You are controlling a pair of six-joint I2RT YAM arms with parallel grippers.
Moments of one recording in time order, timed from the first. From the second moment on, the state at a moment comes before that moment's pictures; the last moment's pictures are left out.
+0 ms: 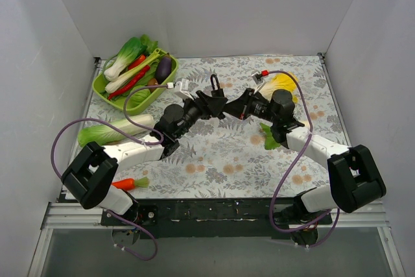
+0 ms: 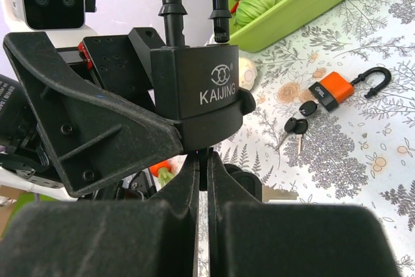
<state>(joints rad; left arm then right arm) -0.75 1.46 0.73 0.81 -0.03 -0.82 0.45 1.39 0.72 0.64 -0.66 0.77</state>
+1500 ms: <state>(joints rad) -0.59 1.36 0.84 0.28 0.95 -0.54 0.41 1.16 0.86 0.45 -0.98 0.38</state>
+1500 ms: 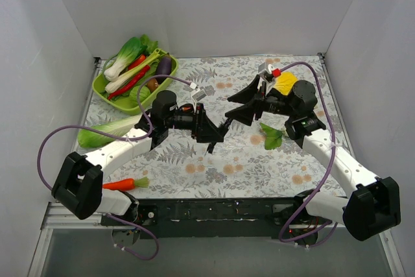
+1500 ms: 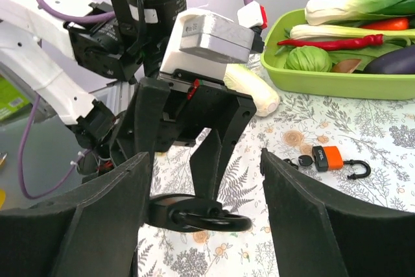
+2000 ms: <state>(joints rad) -0.57 1.35 0.78 0.36 1.06 -0.55 0.41 1.16 0.86 0.28 -1.07 0.26</state>
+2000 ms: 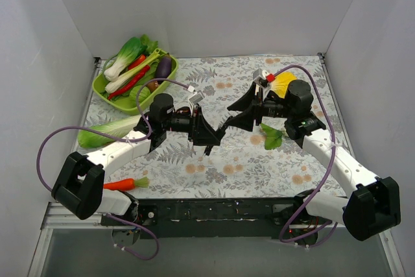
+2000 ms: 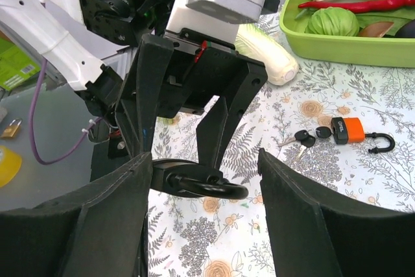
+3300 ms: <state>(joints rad) -0.55 1.34 0.78 0.17 0.79 -0.40 0.42 1.21 0.85 0.15 -1.06 0.19</state>
